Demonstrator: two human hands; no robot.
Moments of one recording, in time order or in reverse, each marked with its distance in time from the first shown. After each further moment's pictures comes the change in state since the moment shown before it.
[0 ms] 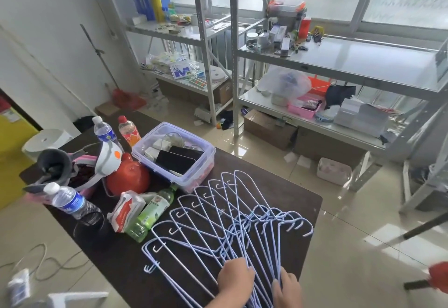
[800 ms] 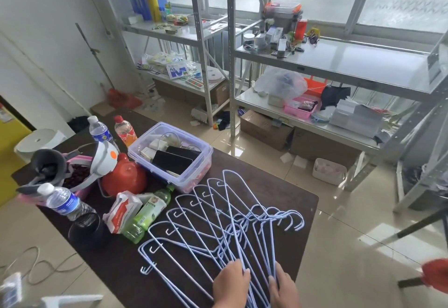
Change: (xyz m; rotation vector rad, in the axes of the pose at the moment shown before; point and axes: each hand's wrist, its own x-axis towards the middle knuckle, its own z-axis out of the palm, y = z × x) left_hand -0.006 -0.012 0.011 -0.028 0.086 0.122; right_hand 0.000 0.010 0.006 0.051 -0.023 -0.107
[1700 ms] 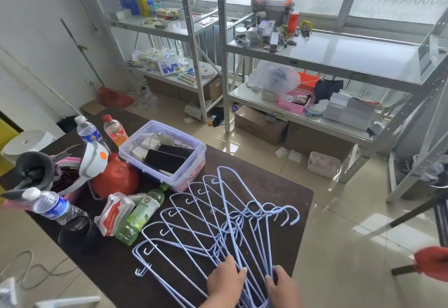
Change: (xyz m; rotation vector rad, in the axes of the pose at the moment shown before) left_hand 0.004 0.003 -0.011 0.013 -0.098 -0.067; right_hand -0.005 -0.021 -0.024 0.014 -0.137 0.227
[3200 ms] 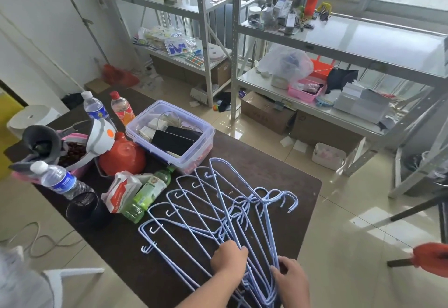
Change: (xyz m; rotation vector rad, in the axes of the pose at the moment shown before) left_hand 0.007 0.002 -0.002 -0.108 0.035 -0.240; right_hand 0.005 0.019 0.012 0.075 0.143 -0.069
